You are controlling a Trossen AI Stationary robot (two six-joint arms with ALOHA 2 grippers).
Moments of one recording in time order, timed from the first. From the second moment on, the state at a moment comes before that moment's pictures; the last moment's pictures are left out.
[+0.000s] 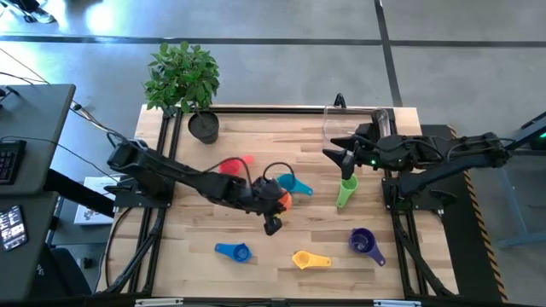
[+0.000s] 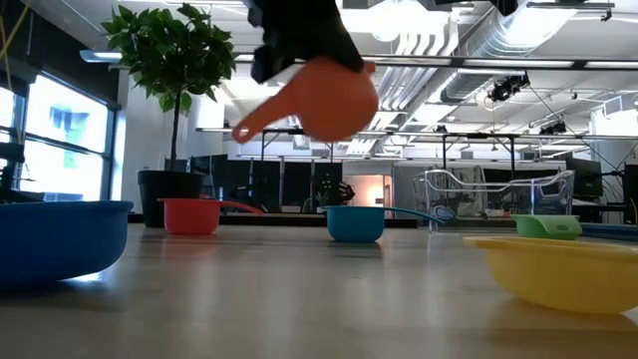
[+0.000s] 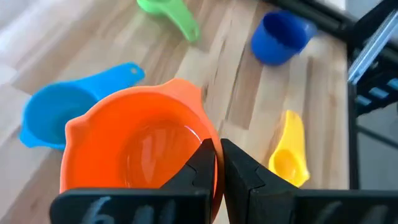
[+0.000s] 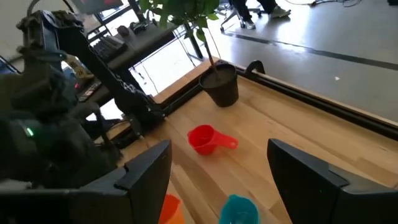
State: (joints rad) left arm -0.28 1.74 1.31 -0.33 -0.23 -0.60; right arm 0.18 0.95 1.08 -0.49 0.54 0.63
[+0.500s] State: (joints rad) left arm -0.29 1.91 1.31 -0.30 -0.20 -0.63; right arm 0.18 0.95 1.08 -0.50 0.50 0.63
